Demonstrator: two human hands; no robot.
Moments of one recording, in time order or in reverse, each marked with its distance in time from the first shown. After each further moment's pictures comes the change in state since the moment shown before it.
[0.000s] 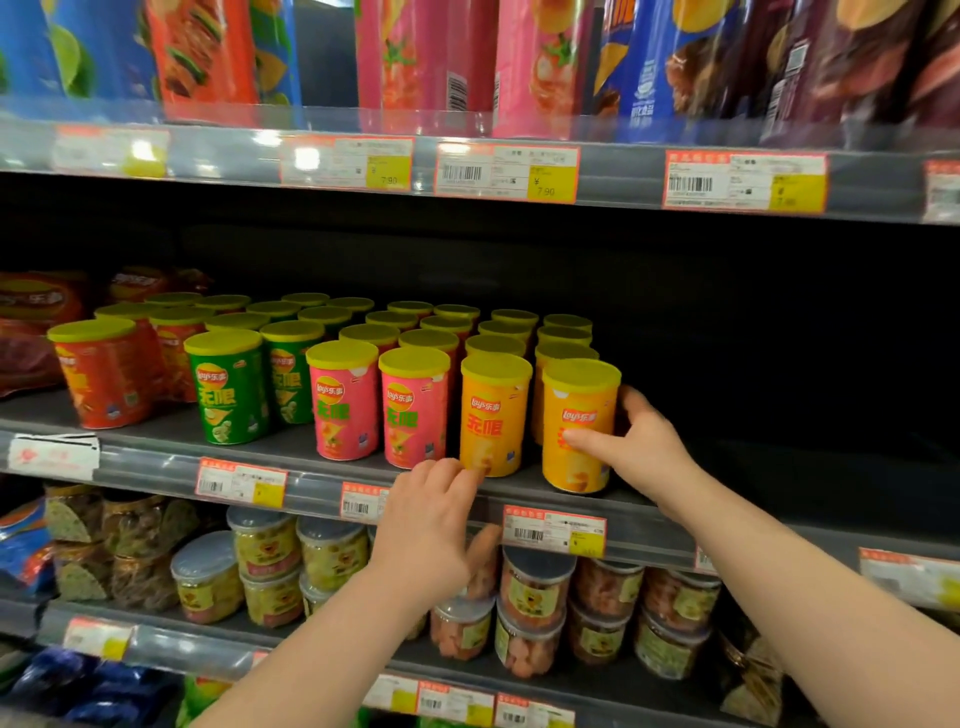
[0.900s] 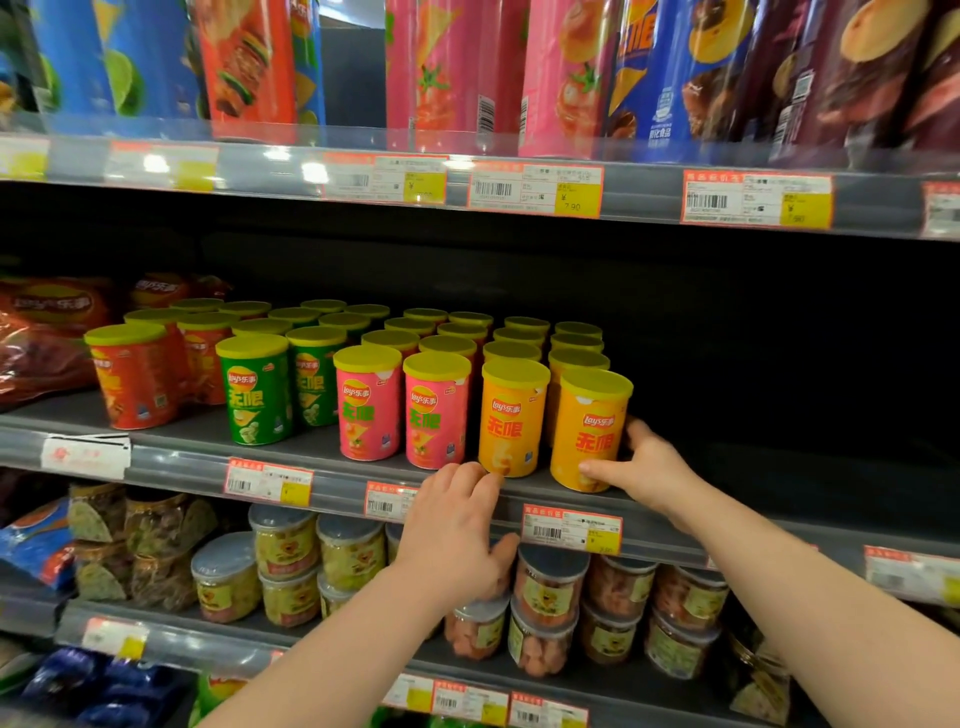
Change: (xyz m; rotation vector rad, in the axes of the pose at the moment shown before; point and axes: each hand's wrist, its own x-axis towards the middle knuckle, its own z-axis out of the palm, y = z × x) left_hand -0.005 0.005 -0.016 0.023 -0.215 0.003; right_hand -0.005 0.009 0.010 -0.166 -0.078 0.113
